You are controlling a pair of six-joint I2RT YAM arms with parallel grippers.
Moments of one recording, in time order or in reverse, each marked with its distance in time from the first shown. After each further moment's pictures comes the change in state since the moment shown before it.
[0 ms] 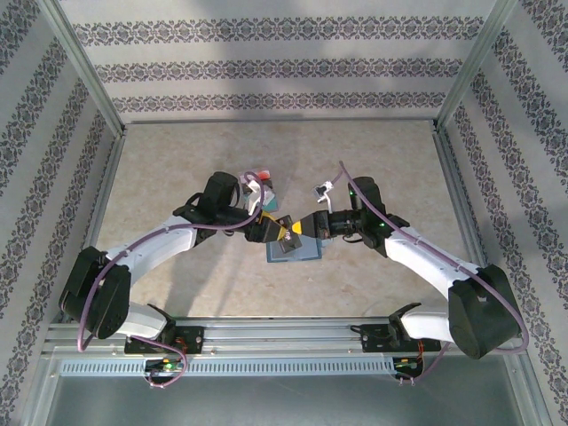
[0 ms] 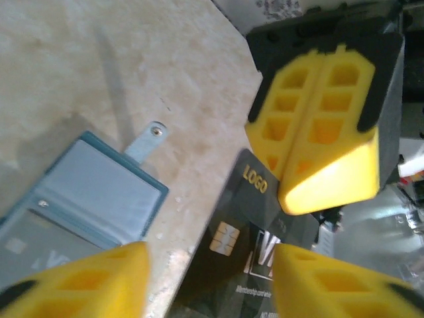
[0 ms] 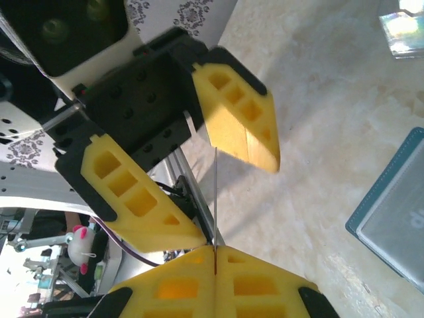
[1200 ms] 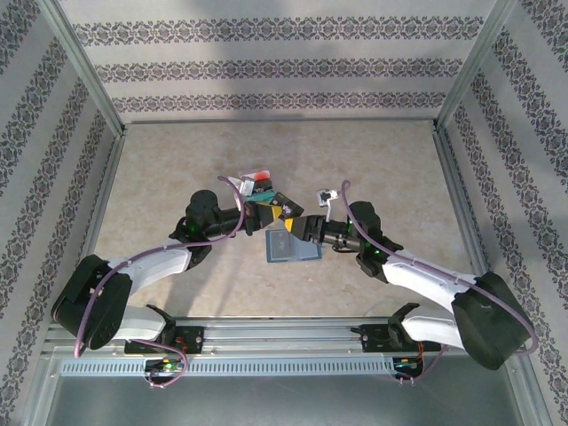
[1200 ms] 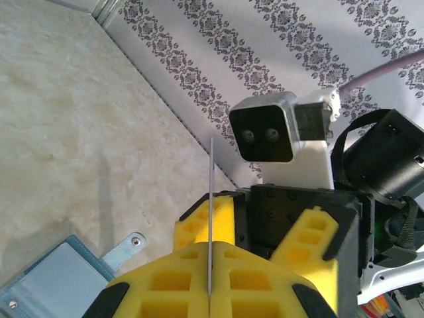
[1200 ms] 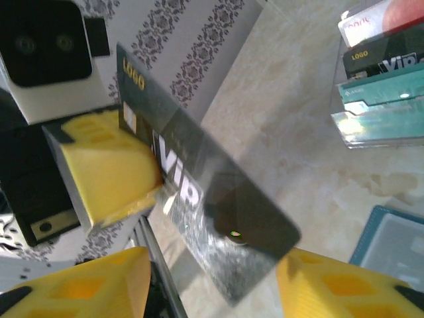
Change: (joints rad) left arm 0.001 -0.076 -0.291 0.814 -0.161 -0.540; right arm 0.151 -0.065 -0.225 0.510 0.428 0.221
